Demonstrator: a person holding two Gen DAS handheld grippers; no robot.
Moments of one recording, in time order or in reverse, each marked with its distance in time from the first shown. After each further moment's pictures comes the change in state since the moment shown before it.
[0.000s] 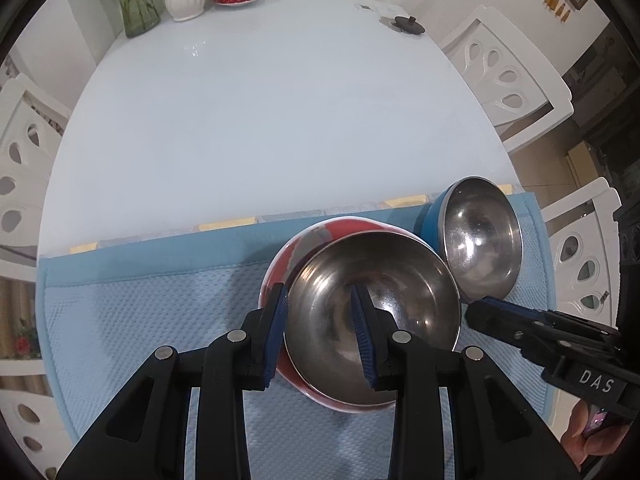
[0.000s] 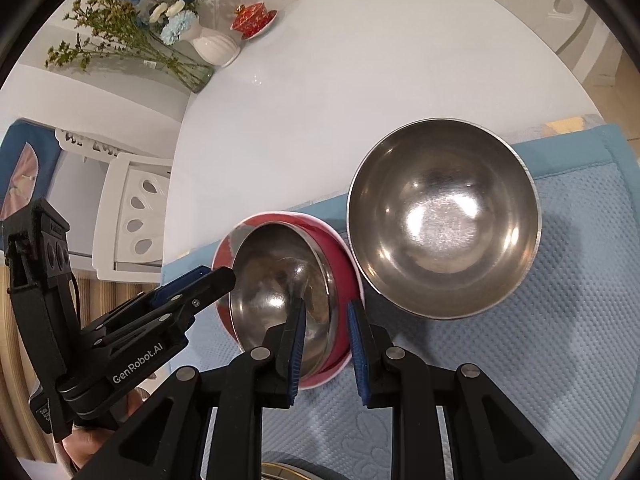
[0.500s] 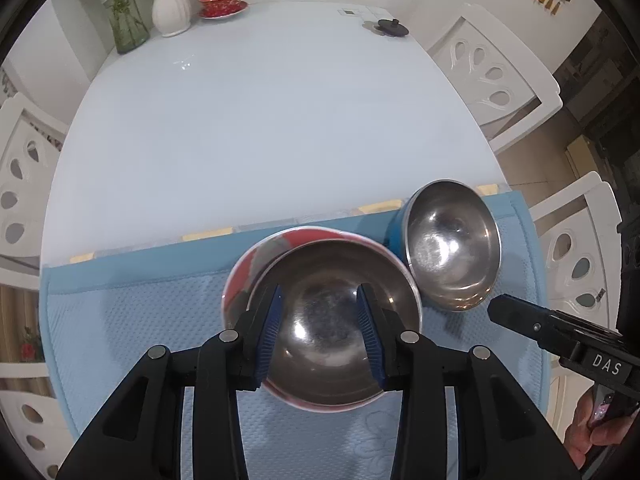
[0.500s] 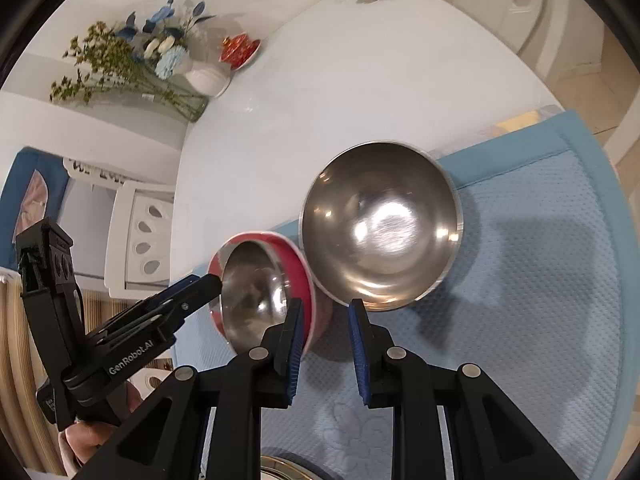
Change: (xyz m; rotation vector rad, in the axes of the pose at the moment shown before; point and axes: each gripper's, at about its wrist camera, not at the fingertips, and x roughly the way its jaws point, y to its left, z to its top) left arm -0.010 -0.030 0.006 0.025 -0.014 0.011; right arm -0.043 -0.041 -0.008 0.059 -0.067 0.030
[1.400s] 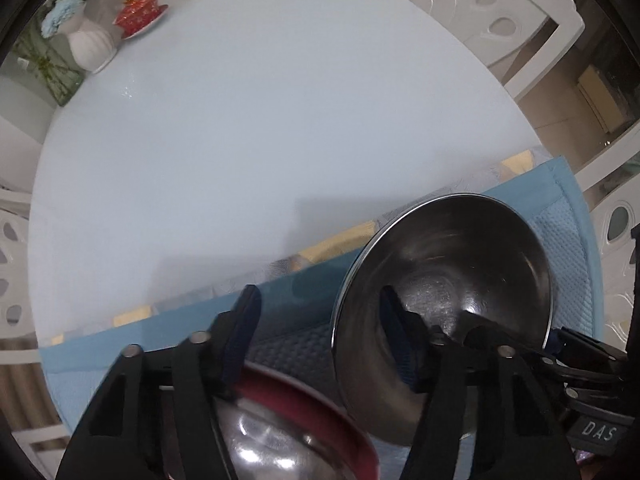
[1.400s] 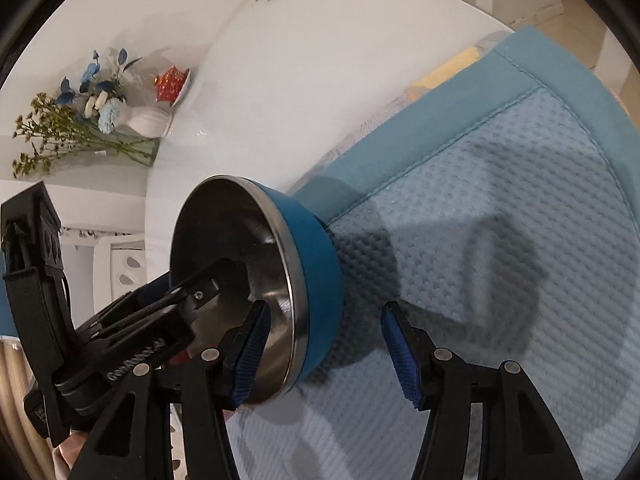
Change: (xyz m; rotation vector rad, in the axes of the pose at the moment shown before) left arm 0.109 -0.083 0.047 0.189 0.103 0.125; right arm 0.054 -0.083 0.024 0.186 -0.009 0.031
